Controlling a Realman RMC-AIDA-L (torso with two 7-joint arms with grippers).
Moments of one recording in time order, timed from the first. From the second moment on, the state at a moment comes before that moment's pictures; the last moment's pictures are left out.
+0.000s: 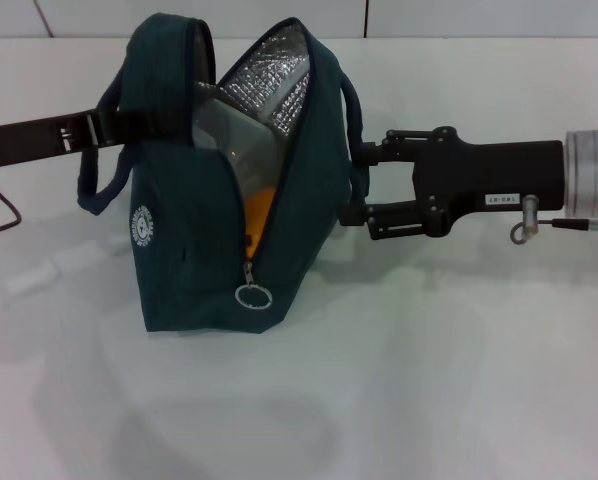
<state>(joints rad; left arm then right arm) -0.44 -2.05 0.77 0.95 1.85 1.54 -2.17 0.60 2.00 -1.32 -0.73 -1.47 -1.37 1.39</state>
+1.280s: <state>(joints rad) -0.44 -2.06 0.77 0.95 1.85 1.53 -2.16 0.57 2.01 -1.35 -0.83 -1.50 -1.30 1.26</state>
